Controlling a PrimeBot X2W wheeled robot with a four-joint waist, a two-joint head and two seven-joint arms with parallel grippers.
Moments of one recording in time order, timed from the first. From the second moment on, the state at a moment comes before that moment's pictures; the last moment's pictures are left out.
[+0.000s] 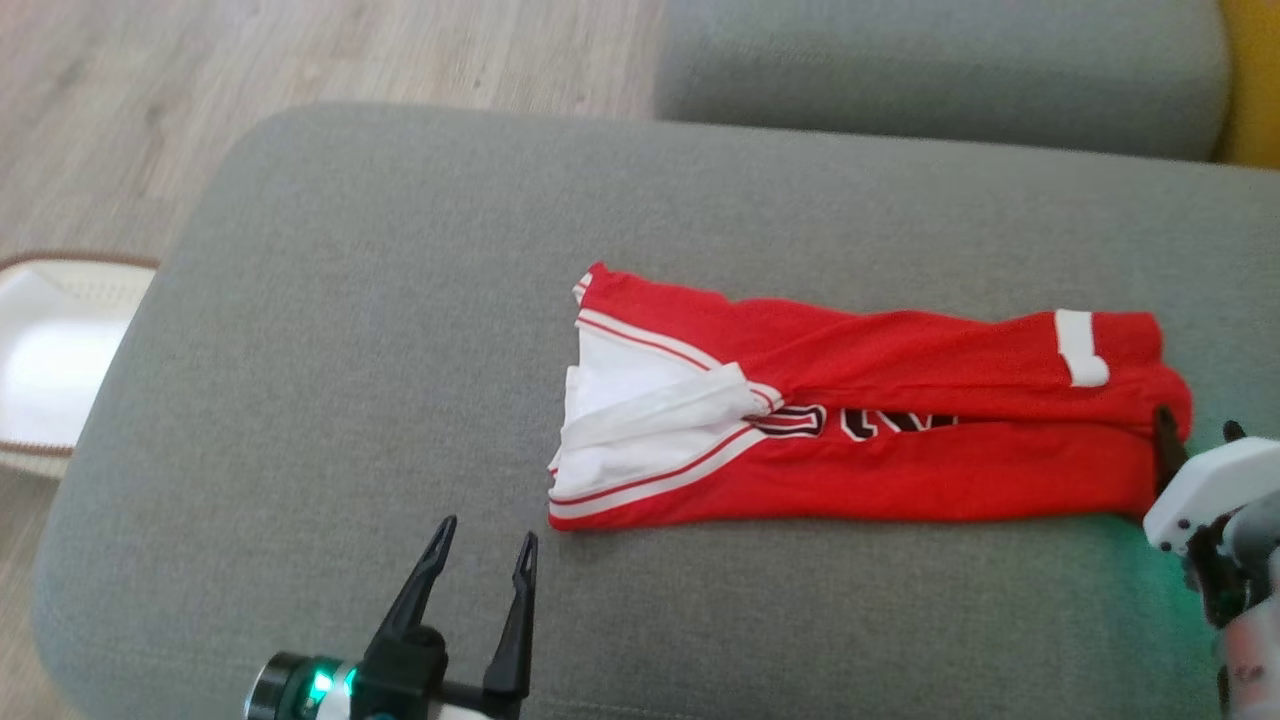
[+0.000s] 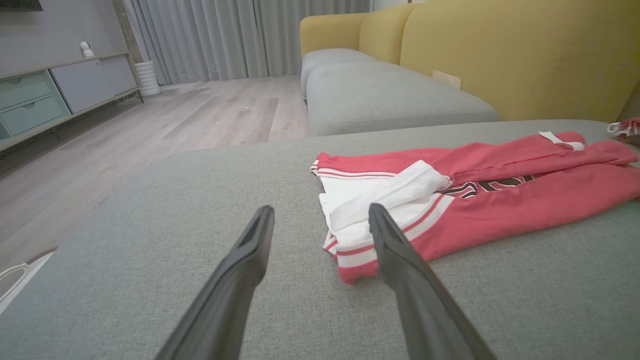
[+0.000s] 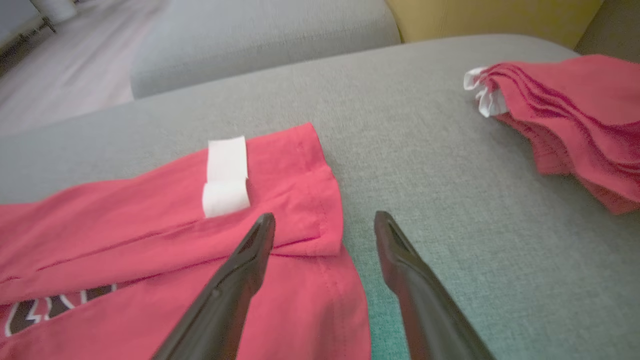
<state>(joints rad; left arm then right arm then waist) 0.17 0.17 -0.47 -0.02 -0.08 0.22 -0.25 -0.37 -0.23 -0.27 0.80 0.18 0.13 0.13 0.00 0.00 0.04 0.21</state>
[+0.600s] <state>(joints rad) 0.08 0.11 -0.45 0.00 -0.06 0.16 -0.25 -0.52 -0.23 -0.26 0.92 0.06 0.13 0.29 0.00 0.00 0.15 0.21</state>
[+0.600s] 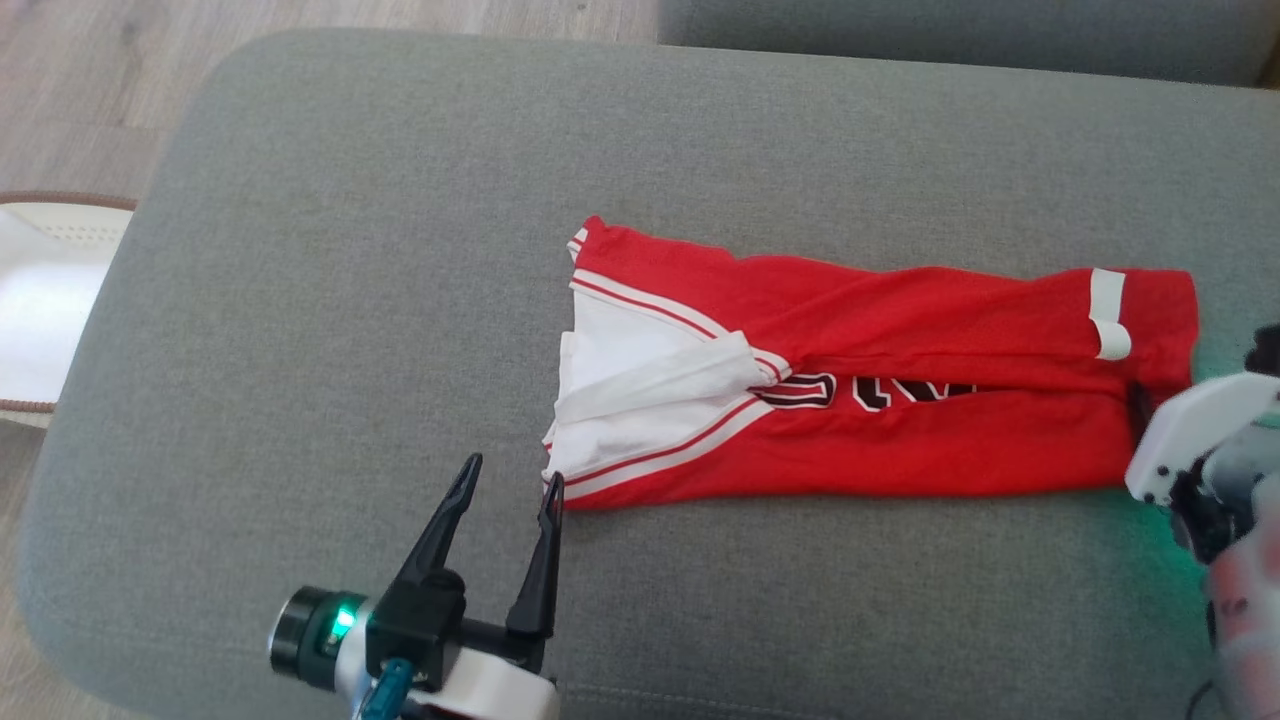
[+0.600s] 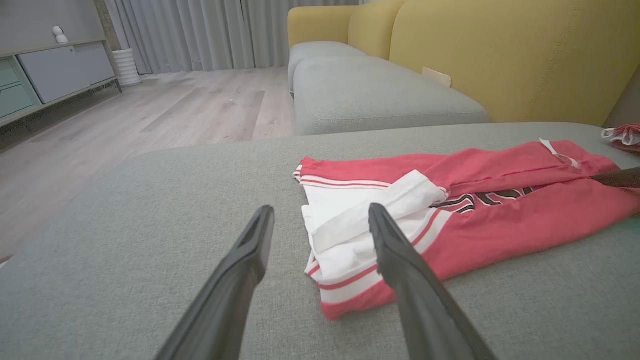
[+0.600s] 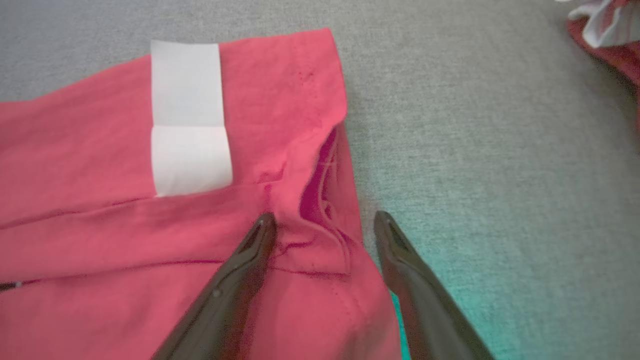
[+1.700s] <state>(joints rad) 0.12 0.10 -0.43 0.04 -0.04 0.11 -0.25 -0.45 -0.31 -0.08 0.59 0.30 0.13 0.44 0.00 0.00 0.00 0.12</state>
